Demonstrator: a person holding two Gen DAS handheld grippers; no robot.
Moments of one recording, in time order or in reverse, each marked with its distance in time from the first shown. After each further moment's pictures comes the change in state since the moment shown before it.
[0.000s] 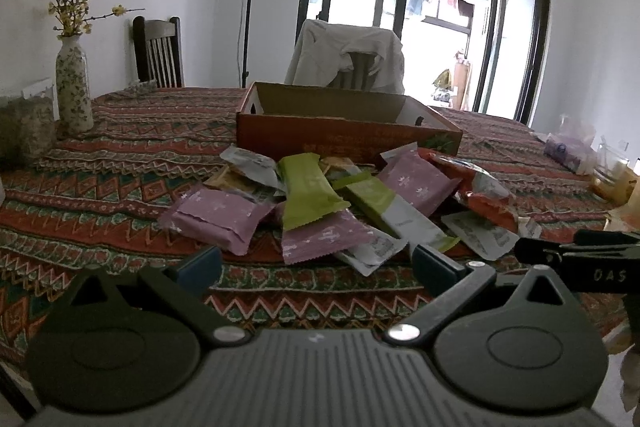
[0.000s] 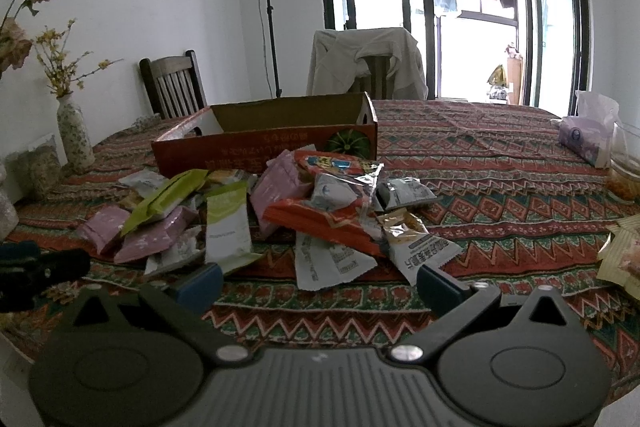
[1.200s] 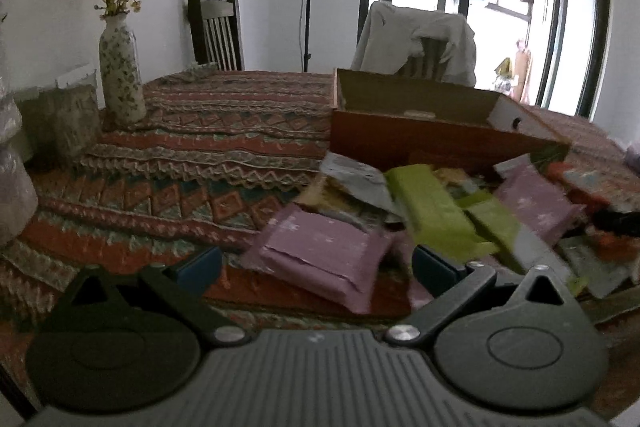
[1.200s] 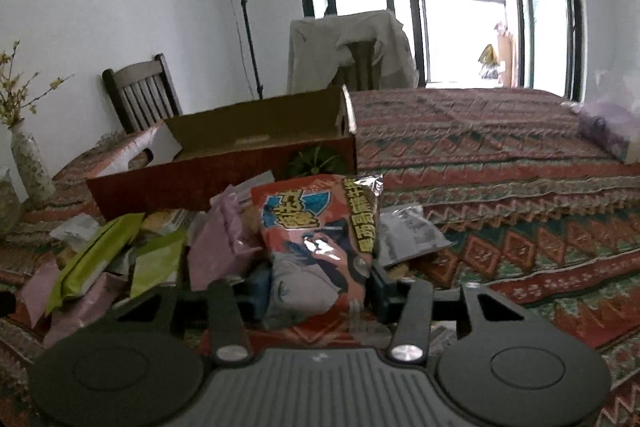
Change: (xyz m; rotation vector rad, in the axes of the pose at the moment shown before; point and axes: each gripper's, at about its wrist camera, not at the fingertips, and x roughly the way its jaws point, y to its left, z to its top) left arm 0.066 0.063 0.033 -0.033 0.068 0.177; right arm 0.095 -0.032 0.043 0.073 0.005 -0.014
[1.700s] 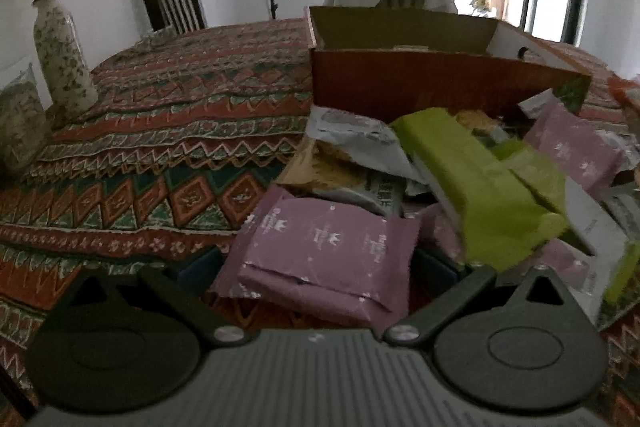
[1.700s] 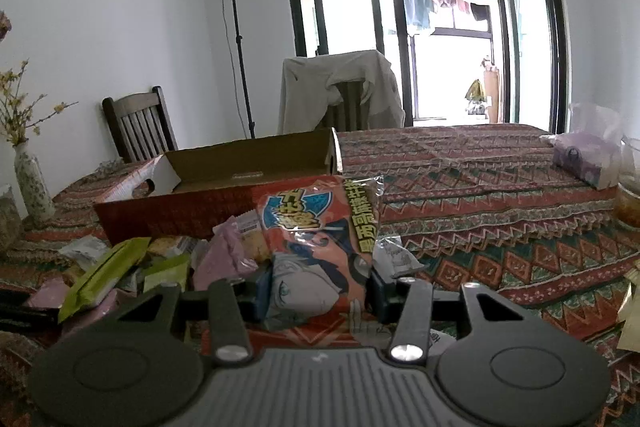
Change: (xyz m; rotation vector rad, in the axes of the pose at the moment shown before) left arm 0.070 -0.001 0.006 0.122 0.162 -0.042; right arm -0.030 0.003 -0.002 -0.010 -0.098 -0.032
